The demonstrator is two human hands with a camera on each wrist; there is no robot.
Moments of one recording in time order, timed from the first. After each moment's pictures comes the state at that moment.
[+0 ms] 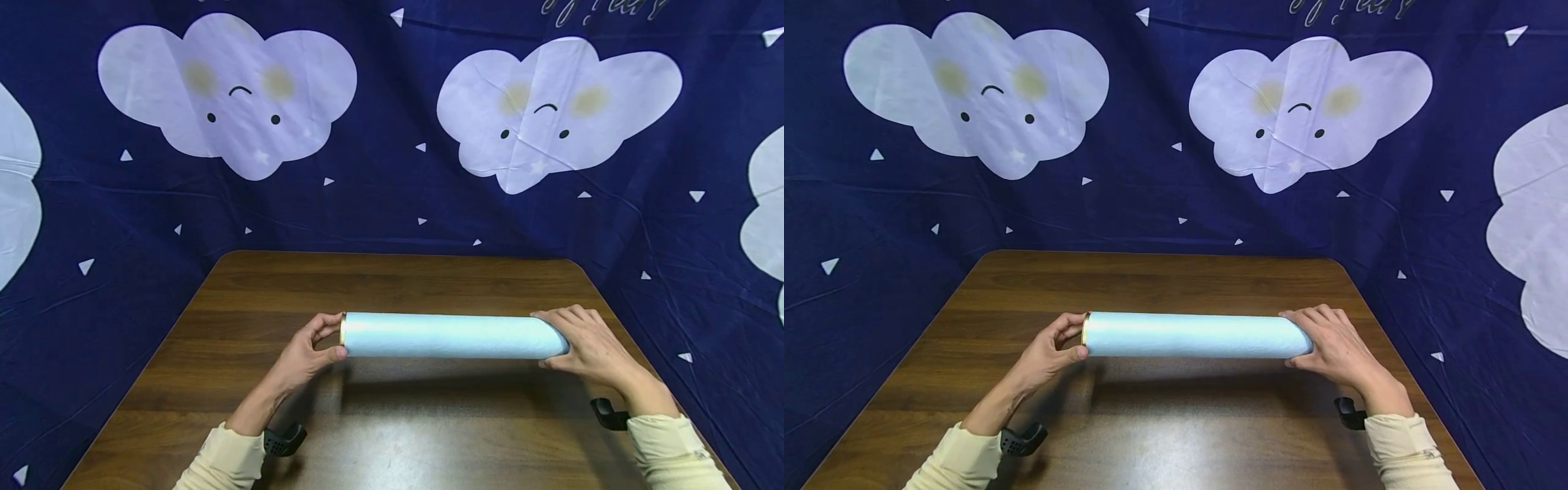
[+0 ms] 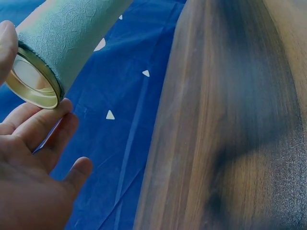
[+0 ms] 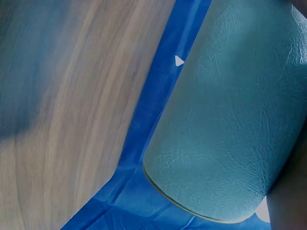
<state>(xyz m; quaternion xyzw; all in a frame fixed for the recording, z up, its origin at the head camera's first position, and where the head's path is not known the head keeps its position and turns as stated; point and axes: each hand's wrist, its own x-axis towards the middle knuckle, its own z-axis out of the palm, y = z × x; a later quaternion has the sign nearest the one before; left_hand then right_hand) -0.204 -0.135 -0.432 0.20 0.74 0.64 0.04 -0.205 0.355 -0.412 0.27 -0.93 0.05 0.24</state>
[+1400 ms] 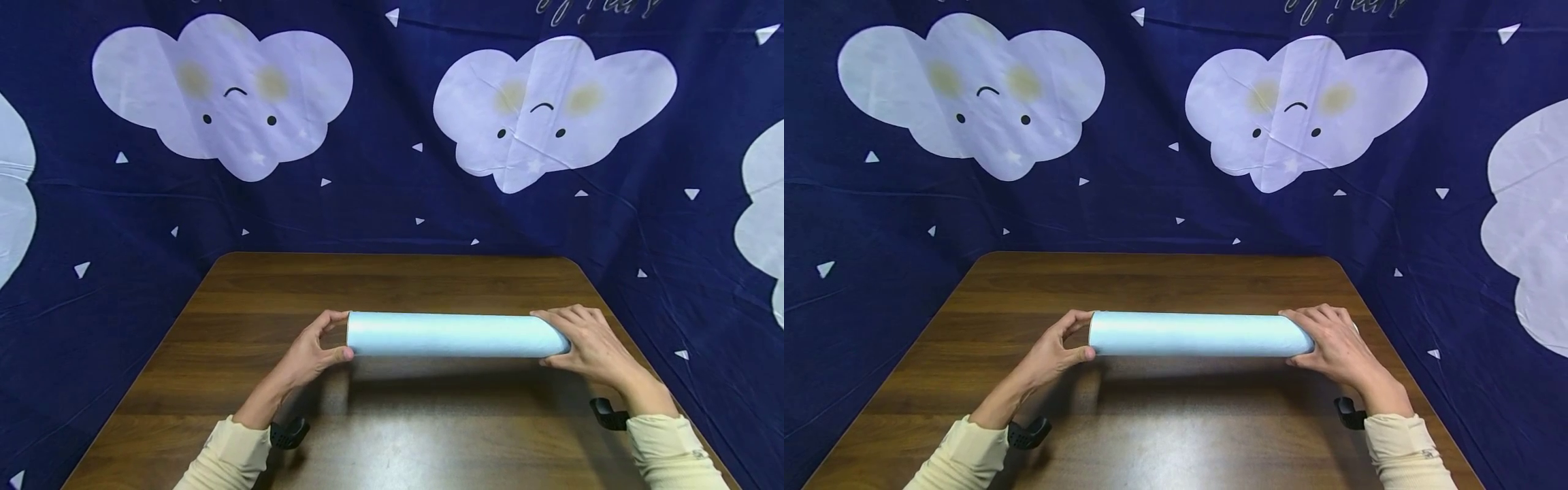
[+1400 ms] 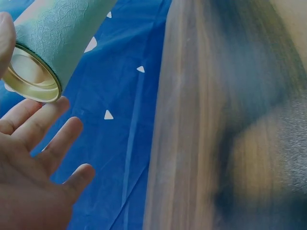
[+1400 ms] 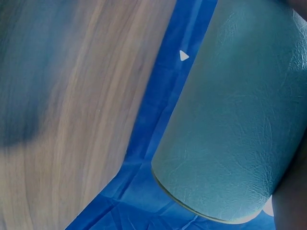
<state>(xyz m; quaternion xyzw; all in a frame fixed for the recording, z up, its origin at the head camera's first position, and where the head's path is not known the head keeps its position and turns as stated) -0.214 -0.126 -0.429 0.23 0.81 0.54 -0.01 -0.203 0.361 -0.415 0.28 -0.92 0.05 0.25</state>
